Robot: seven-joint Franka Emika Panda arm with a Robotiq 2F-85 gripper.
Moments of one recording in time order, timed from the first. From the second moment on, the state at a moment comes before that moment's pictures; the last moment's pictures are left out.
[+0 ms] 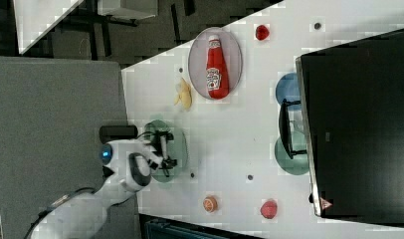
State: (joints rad) arm 0.10 0.56 0.43 -2.25 0.03 1.22 1.14
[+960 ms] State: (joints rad) arm 0.19 0.54 0.25 -2.25 0.02 1.23 1.15
